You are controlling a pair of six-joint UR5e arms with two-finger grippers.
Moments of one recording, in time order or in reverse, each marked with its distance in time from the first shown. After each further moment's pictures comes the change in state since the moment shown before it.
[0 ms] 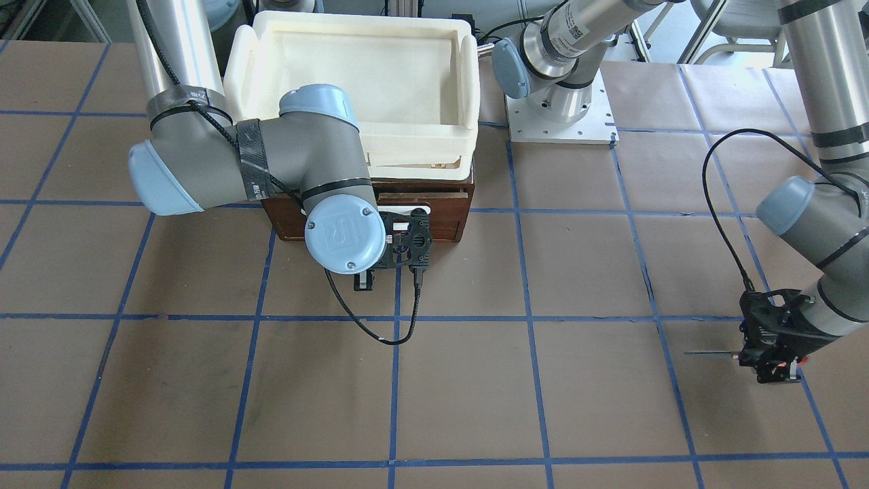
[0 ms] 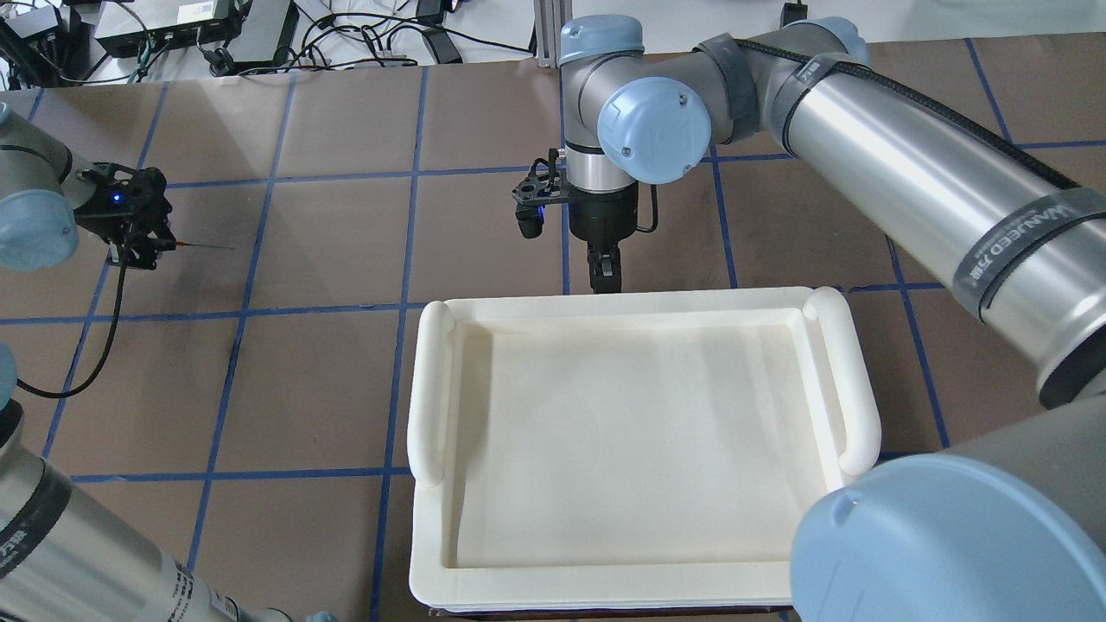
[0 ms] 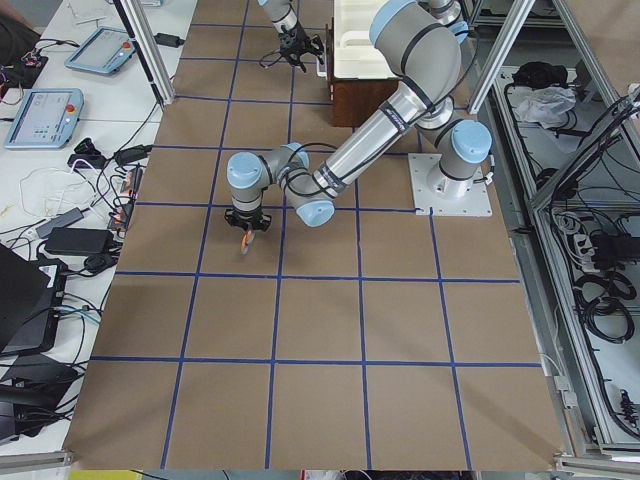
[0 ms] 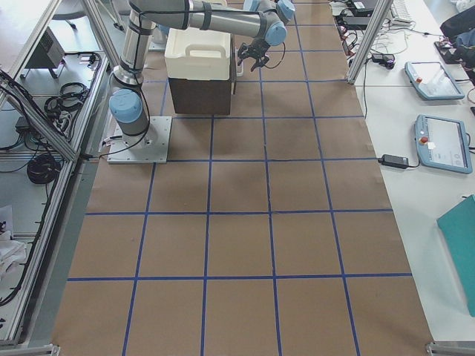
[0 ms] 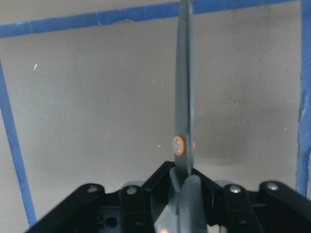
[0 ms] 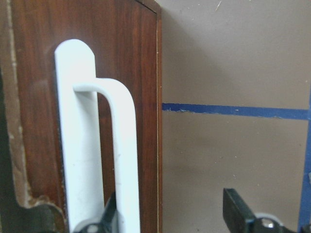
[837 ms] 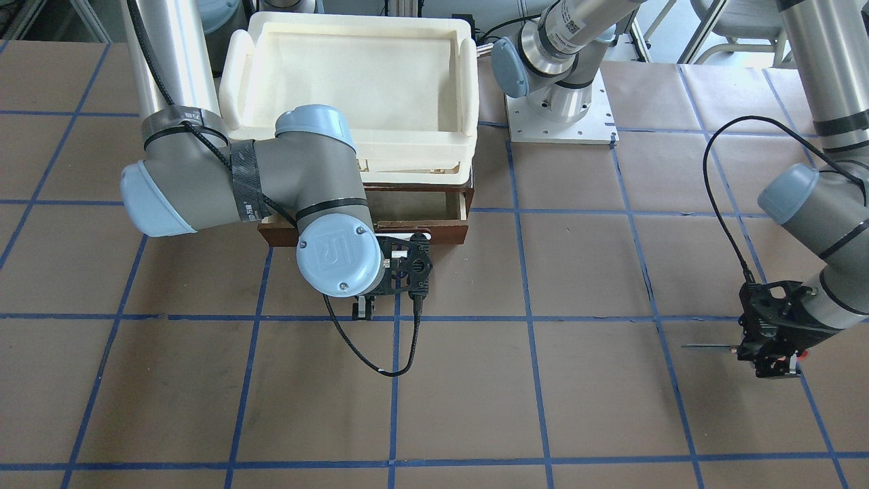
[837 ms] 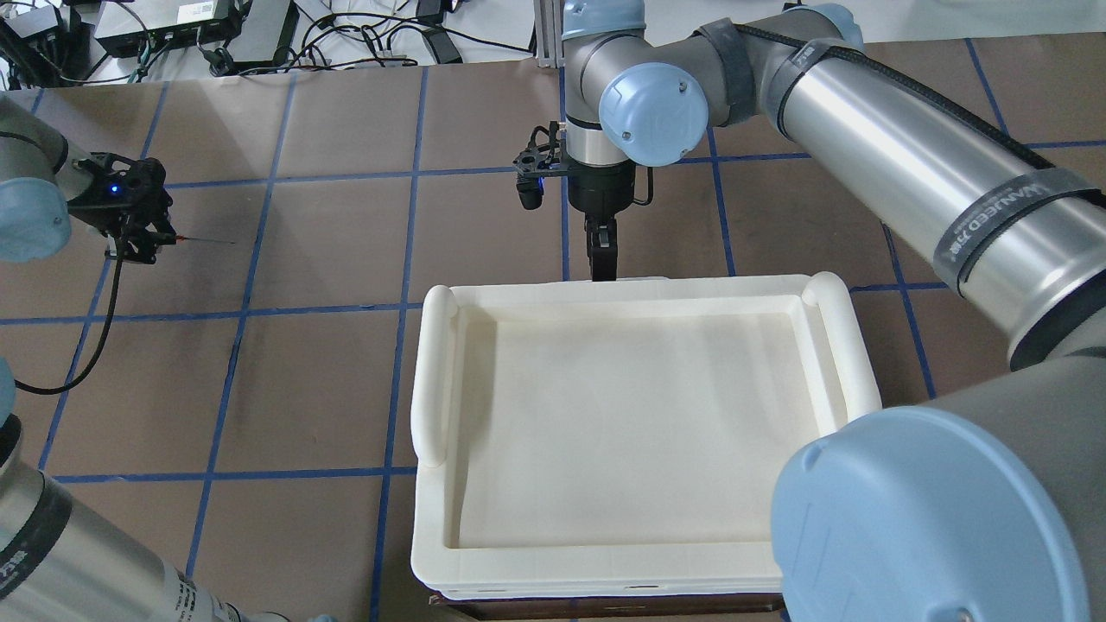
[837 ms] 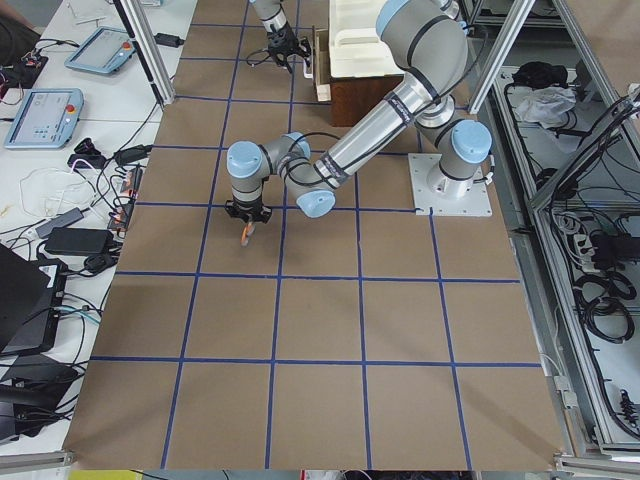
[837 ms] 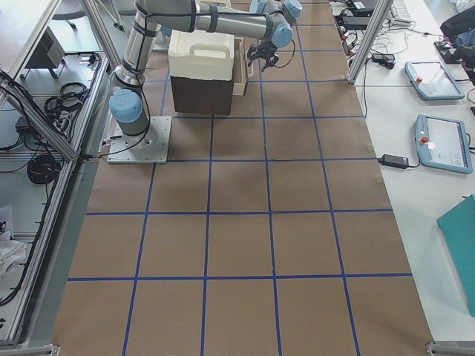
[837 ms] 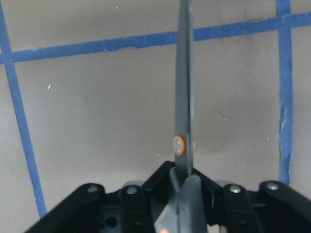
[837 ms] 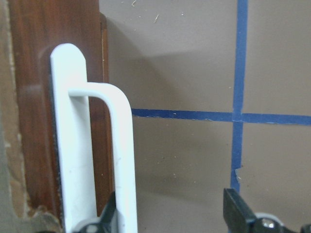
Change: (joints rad) left arm -0.020 0.042 -0.001 -0.052 -0.001 -0.009; right arm -0.018 0.049 -0.066 -0.080 -0.006 -0.006
